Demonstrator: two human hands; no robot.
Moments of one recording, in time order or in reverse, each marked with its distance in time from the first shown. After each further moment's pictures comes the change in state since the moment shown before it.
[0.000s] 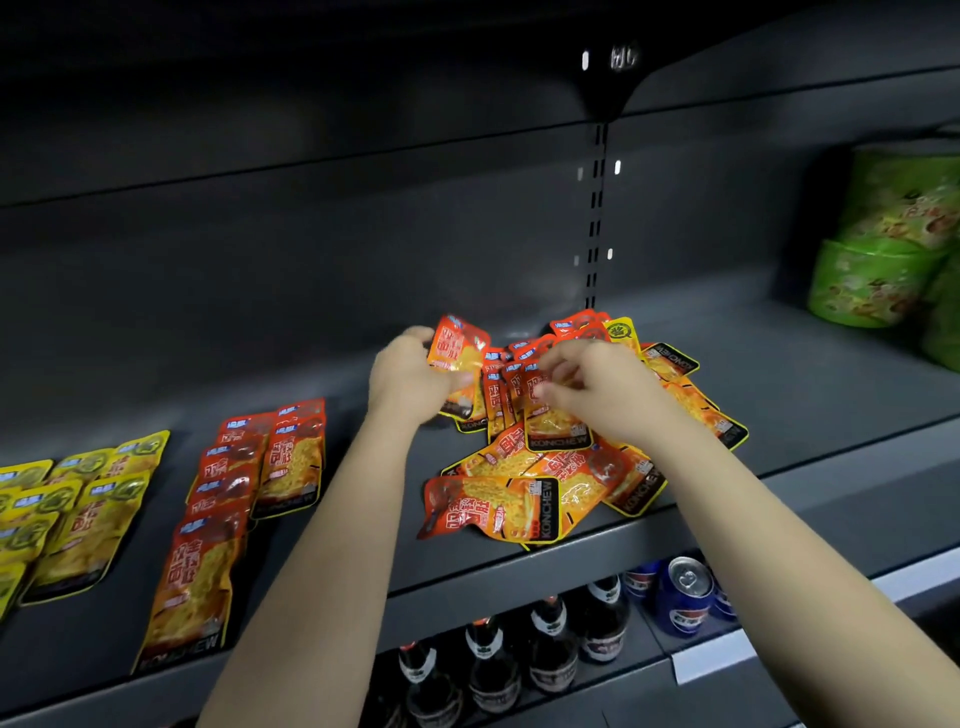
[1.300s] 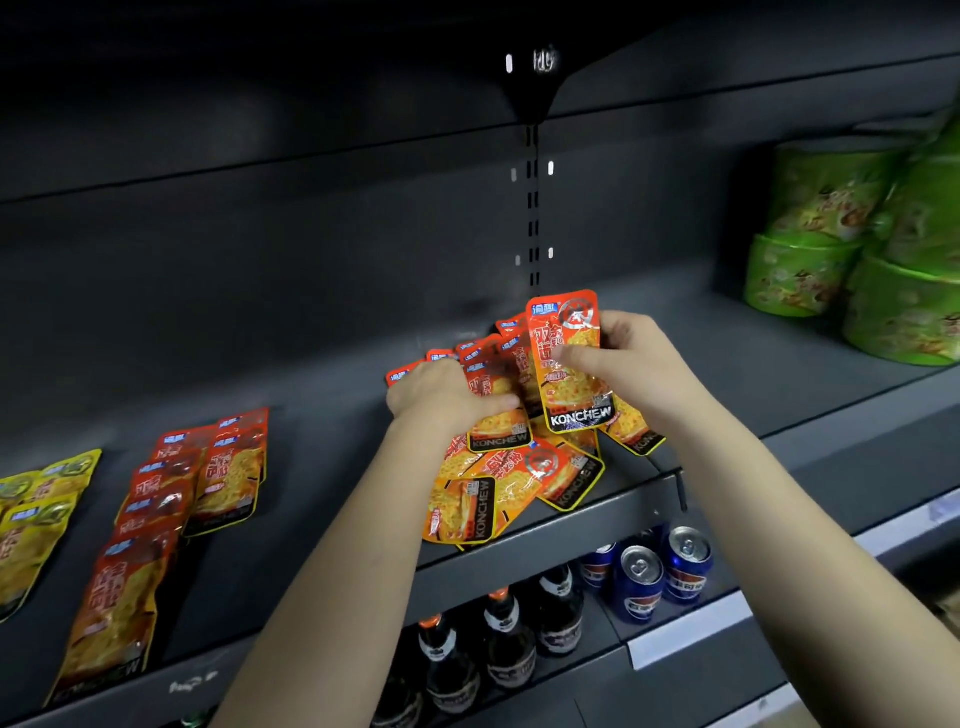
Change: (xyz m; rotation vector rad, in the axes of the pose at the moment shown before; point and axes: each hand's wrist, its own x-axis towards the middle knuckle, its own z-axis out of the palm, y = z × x) left_hand -0.021 0.056 0.066 0.749 -0.217 0.043; right_hand -0.021 0.045 -0.050 0.683 0.122 0.184
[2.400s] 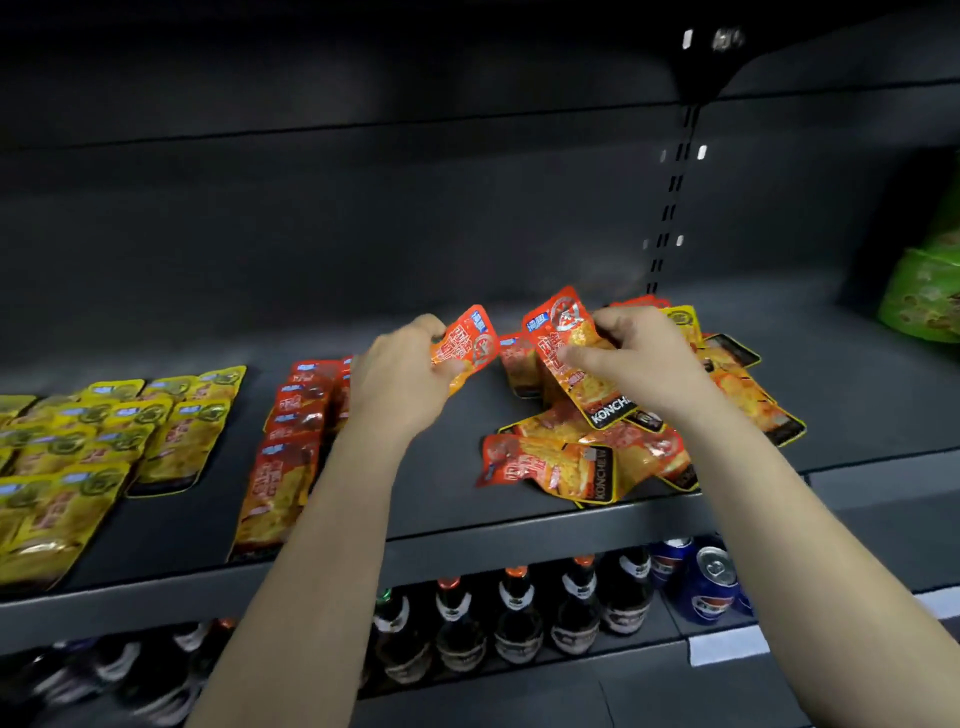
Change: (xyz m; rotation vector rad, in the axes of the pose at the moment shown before) left_hand -0.078 -0.140 -0.040 -0.332 0.322 -0.077; right_hand -0.001 -0.030 0.105 -0.400 -0.112 -0.228
